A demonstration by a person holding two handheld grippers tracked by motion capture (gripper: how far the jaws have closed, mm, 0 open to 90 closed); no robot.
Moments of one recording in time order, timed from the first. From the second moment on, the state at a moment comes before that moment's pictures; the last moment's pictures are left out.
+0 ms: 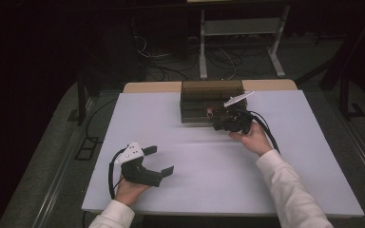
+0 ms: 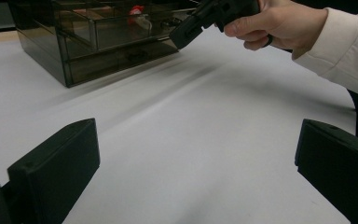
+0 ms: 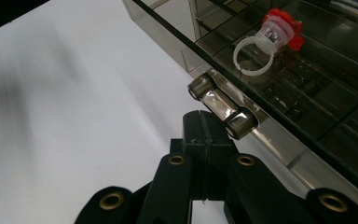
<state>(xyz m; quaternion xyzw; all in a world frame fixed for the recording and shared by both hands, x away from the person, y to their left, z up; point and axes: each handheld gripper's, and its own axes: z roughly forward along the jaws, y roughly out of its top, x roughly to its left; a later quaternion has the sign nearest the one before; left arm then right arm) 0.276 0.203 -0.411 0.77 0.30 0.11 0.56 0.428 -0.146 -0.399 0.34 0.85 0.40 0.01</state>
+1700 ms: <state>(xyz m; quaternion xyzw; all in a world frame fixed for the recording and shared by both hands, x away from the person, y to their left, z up) 0.276 0.204 -0.411 0.77 0.31 0.11 0.56 0.452 -0.143 -0.398 0.36 0.84 0.41 0.03</state>
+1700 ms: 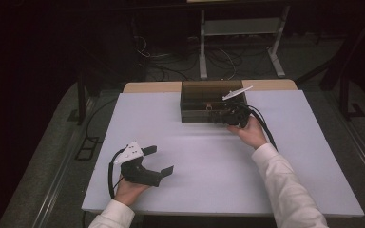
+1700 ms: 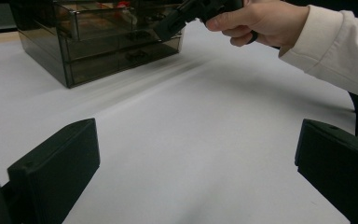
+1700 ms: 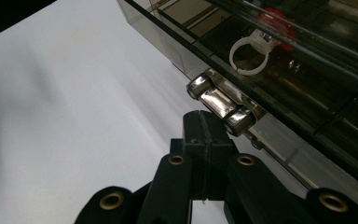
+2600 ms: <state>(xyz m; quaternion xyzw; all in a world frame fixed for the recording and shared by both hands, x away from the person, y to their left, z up) 0.277 0.203 -0.411 0.77 0.30 0.11 0.55 0.464 -0.144 -0.404 0.38 0.83 0.41 0.03</state>
